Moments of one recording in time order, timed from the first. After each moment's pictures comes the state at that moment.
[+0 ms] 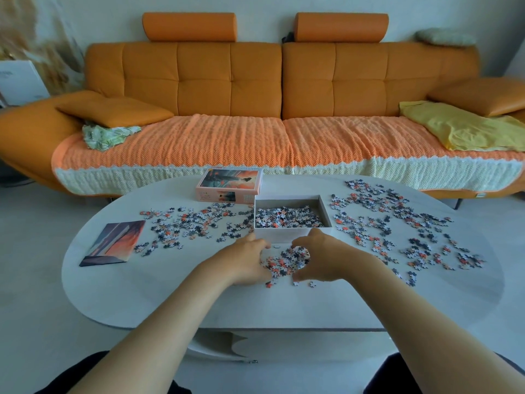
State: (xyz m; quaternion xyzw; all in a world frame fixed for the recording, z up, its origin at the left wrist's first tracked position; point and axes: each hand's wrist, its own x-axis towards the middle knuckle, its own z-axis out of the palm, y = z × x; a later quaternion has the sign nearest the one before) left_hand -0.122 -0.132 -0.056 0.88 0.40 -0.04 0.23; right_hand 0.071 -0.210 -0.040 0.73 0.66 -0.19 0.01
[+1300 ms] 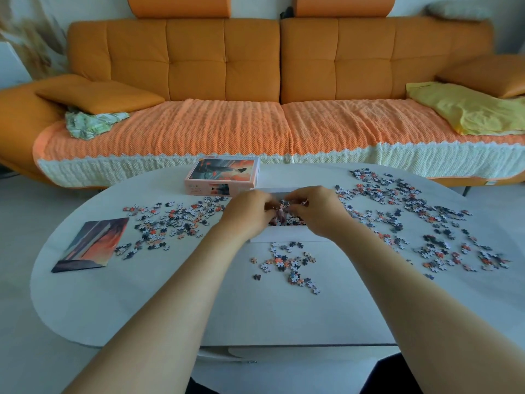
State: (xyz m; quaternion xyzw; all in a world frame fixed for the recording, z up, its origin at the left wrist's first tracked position) left_hand -0.066 -0.065 -0.045 0.87 0.42 0.17 0.18; right_hand 0.092 -0.135 -0.034 0.73 0.59 -0.17 -0.30
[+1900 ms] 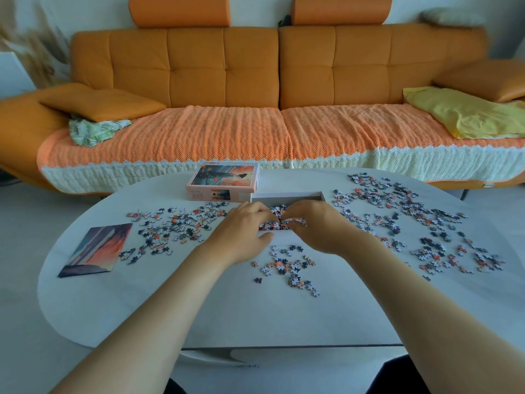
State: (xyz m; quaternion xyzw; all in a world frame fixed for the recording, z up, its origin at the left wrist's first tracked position) left_hand -0.098 -0.088 -0.046 0.93 0.33 0.15 0.11; right_hand 0.090 -0.159 -0.032 0.67 0.71 -0.10 -0.19
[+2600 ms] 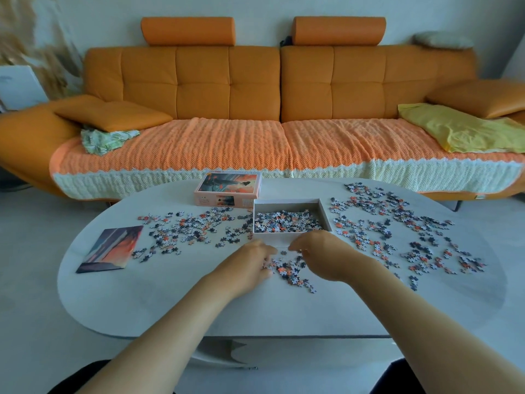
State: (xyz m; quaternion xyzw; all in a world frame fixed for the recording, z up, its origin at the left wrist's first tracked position) left_hand -0.116 -0.133 -0.072 0.91 0.35 0.08 0.22; right_hand 0.081 -0.198 -0.048 0.70 0.70 -0.13 -0.06
